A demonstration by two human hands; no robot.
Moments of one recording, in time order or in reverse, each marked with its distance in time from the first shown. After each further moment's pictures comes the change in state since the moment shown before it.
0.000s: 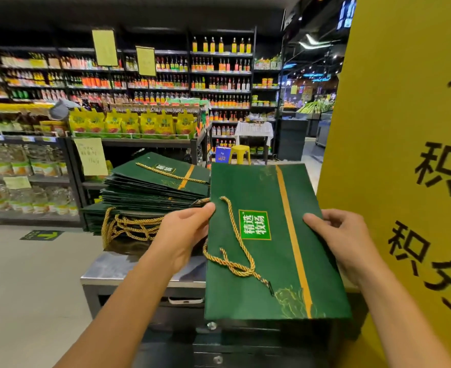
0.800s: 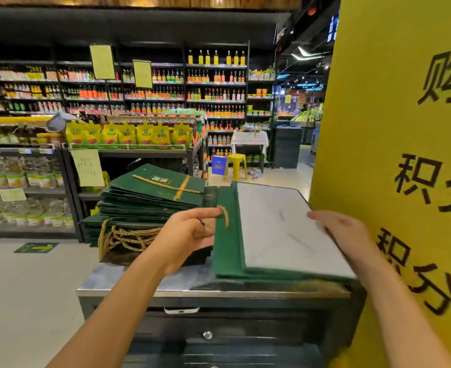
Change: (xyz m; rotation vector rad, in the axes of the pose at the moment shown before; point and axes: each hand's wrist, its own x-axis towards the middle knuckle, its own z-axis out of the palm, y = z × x) left_hand 0.002 0.015 0.001 0.172 -0.245 0.006; right_hand 0.015 0.000 -0.028 0.088 -0.054 0.081
